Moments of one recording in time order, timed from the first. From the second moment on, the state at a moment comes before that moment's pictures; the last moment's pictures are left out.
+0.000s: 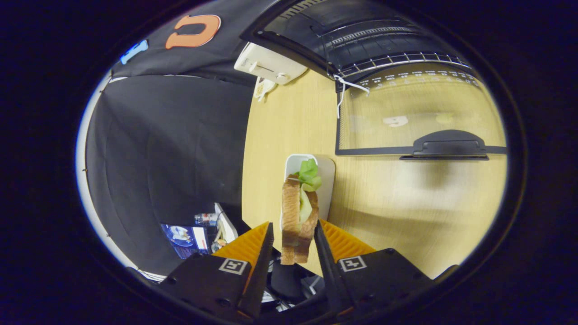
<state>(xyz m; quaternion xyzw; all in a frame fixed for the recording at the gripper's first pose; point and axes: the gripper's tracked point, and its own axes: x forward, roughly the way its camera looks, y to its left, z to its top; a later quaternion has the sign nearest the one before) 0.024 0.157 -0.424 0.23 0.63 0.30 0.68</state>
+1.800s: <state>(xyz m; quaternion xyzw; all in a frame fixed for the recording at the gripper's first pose) 0.179 0.034 -0.326 0.47 0.35 0.16 0.79</state>
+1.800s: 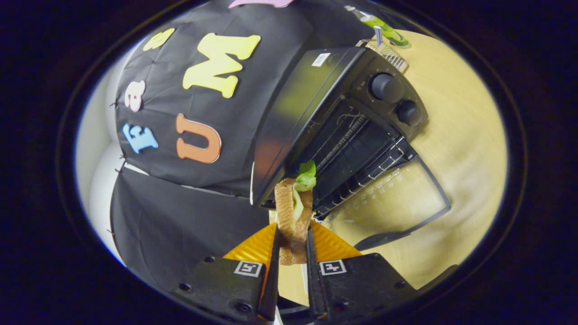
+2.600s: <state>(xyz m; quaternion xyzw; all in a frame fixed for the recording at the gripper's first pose) 0.291 0.014 -0.374 0.59 0.20 0.06 0.78</state>
